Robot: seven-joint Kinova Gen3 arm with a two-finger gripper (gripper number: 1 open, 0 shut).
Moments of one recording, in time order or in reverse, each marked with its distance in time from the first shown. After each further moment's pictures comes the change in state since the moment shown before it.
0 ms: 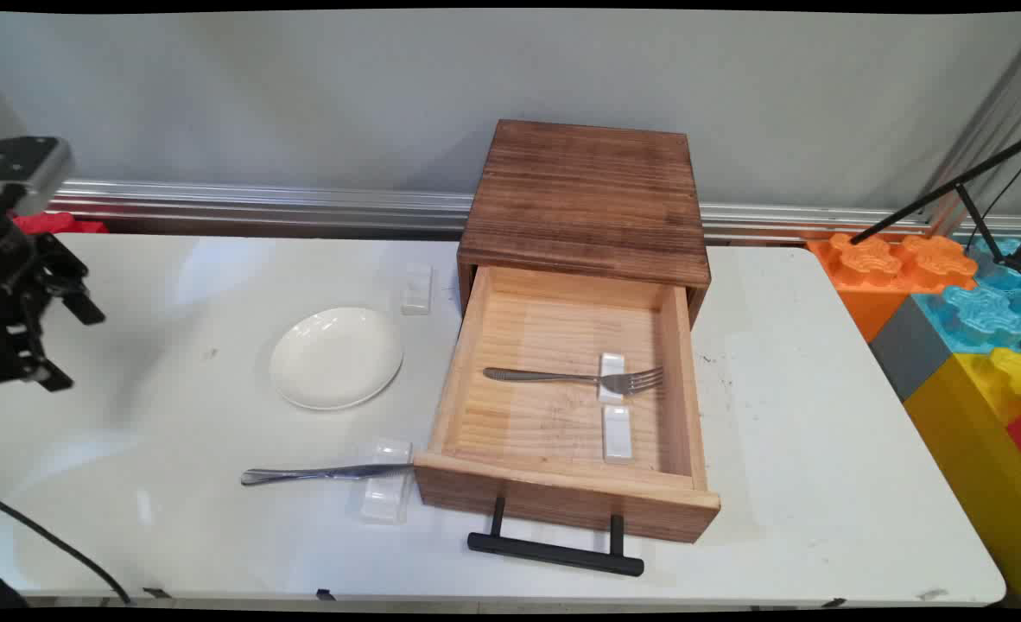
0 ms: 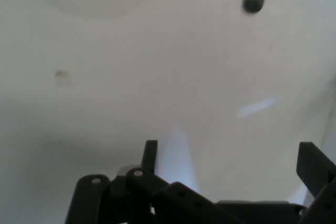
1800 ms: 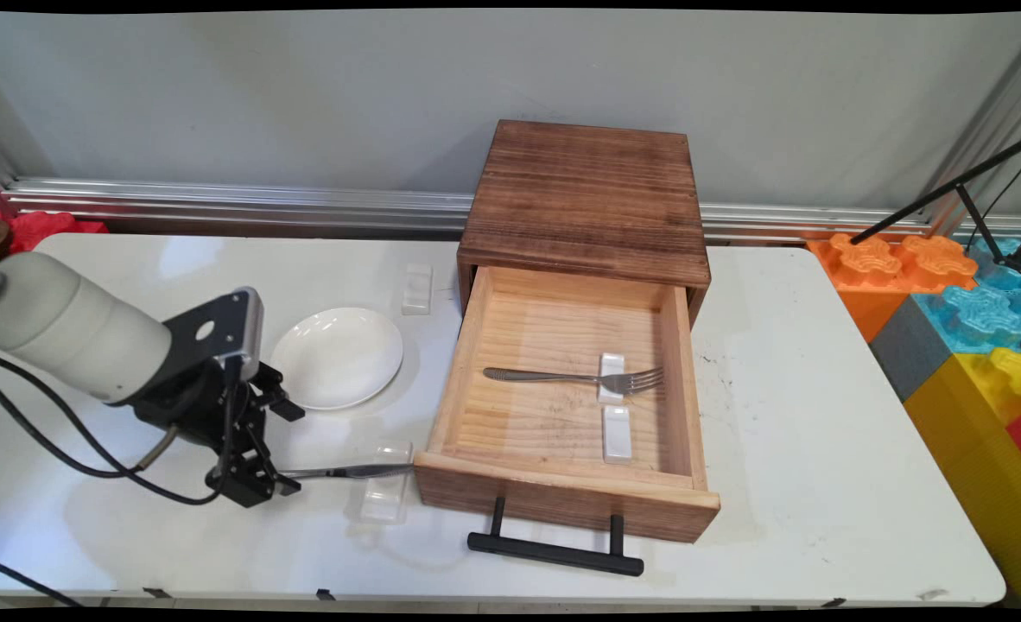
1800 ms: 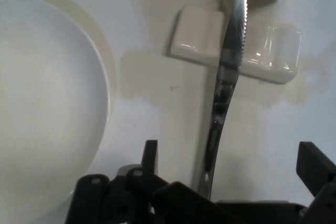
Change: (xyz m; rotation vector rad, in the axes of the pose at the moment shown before) arm 0.095 0.098 0.149 0.083 0.294 0.028
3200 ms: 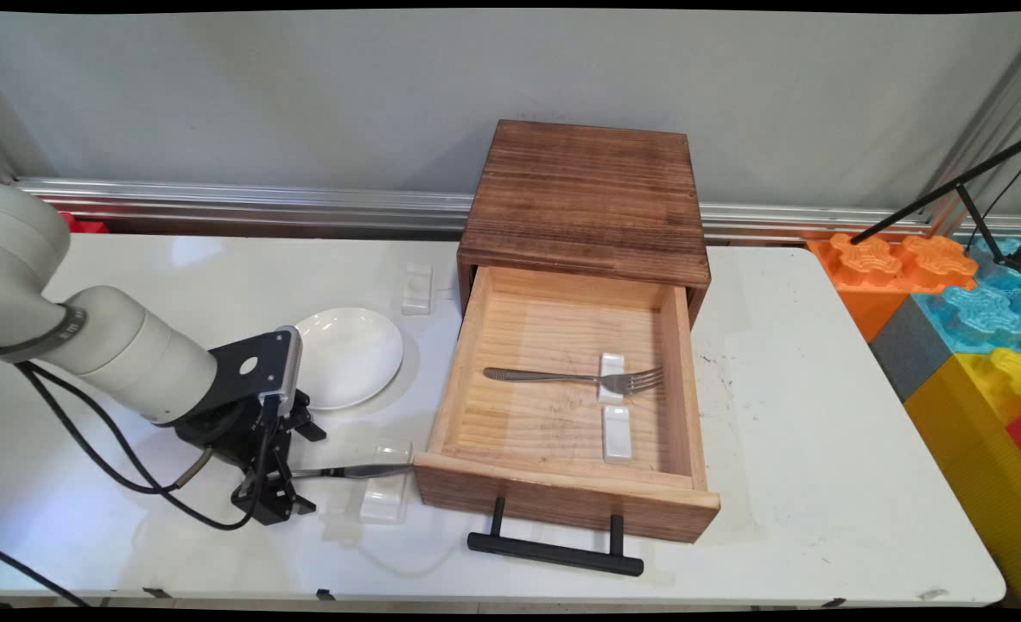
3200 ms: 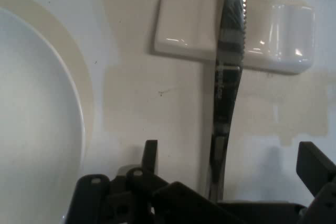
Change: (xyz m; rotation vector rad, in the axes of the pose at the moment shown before) arm 0.003 -0.005 0.047 -0.034 -0.047 0.098
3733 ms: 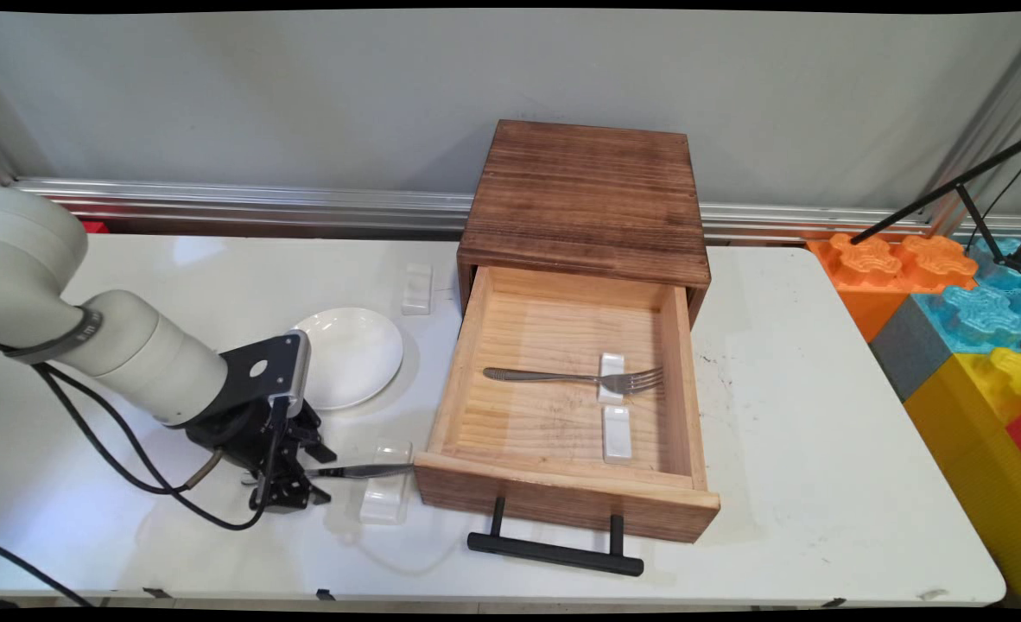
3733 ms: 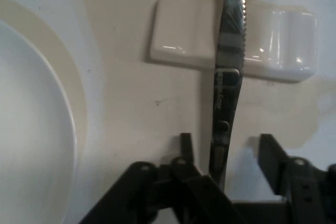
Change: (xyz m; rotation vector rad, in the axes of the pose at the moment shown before) arm 0.002 -0.004 0.010 -0.021 0.008 0.001
